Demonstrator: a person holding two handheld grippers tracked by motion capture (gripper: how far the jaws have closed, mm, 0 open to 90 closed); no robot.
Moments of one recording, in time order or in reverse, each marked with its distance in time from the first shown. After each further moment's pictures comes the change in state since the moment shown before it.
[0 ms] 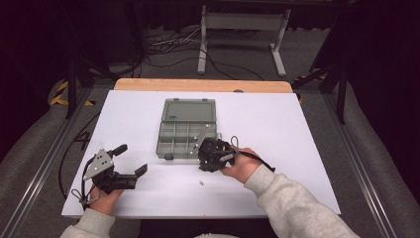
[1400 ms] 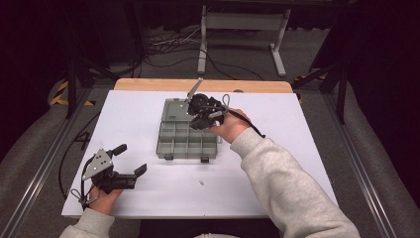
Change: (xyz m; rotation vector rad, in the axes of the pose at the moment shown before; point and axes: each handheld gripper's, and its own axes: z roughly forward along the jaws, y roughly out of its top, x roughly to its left) left arm 0.001 0.000 -0.001 -0.008 0.000 -0.005; right arm -0.075 0.060 -0.041 -0.074 -0.127 0.071
